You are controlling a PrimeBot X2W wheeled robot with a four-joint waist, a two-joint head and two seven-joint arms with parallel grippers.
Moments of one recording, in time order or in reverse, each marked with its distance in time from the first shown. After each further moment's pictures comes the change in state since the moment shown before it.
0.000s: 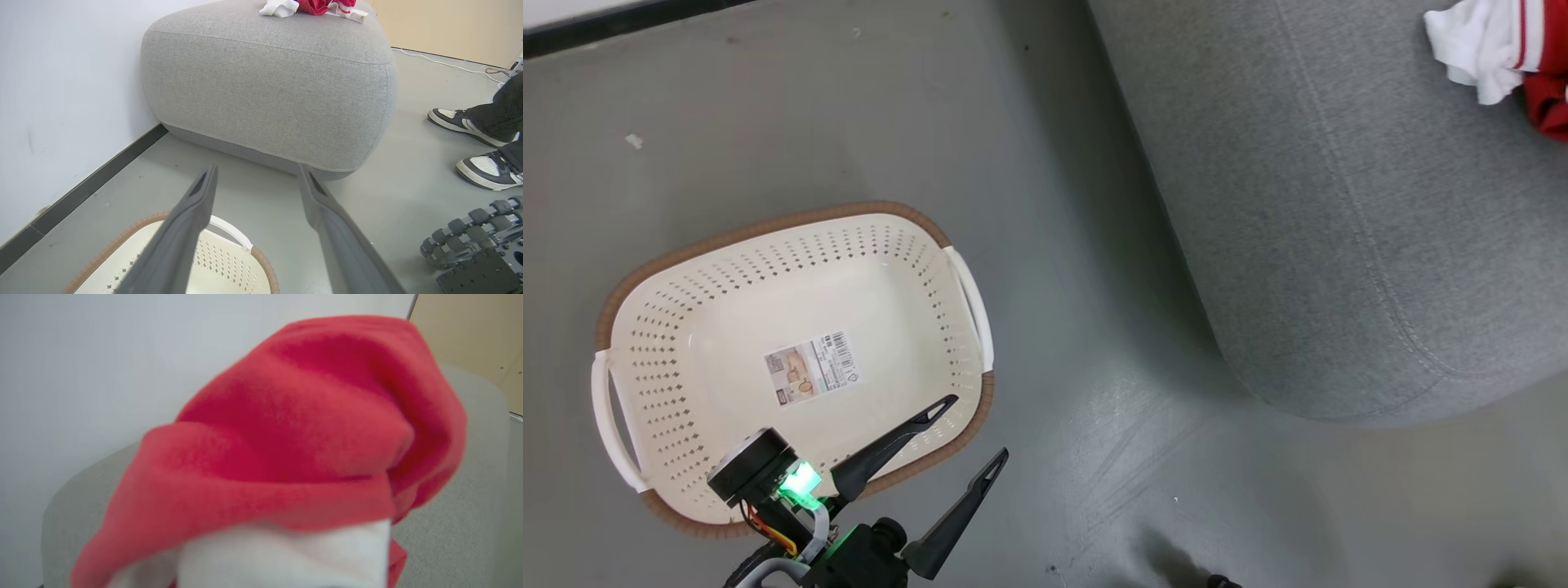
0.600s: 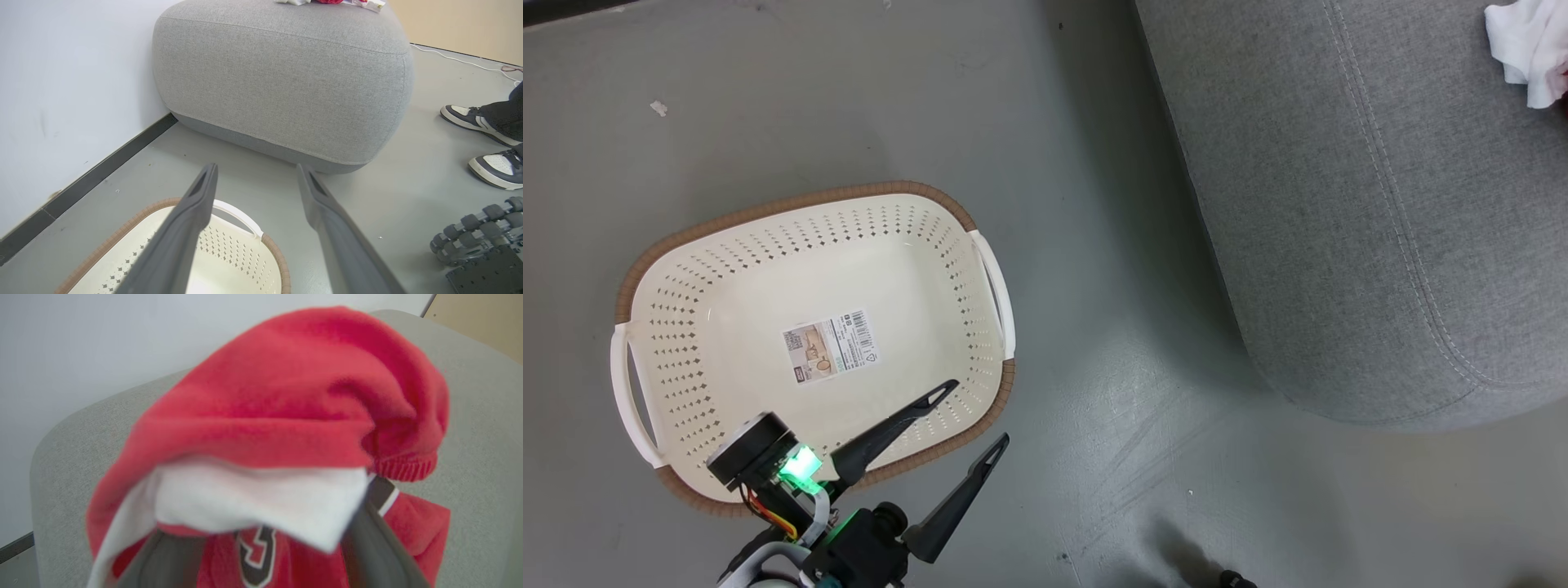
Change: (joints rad) left arm -0.033 -0.002 -0.006 0.011 -0.001 0.000 0.000; right arm -0.046 -0.002 0.015 0.096 -0.120 0.000 0.072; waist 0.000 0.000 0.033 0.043
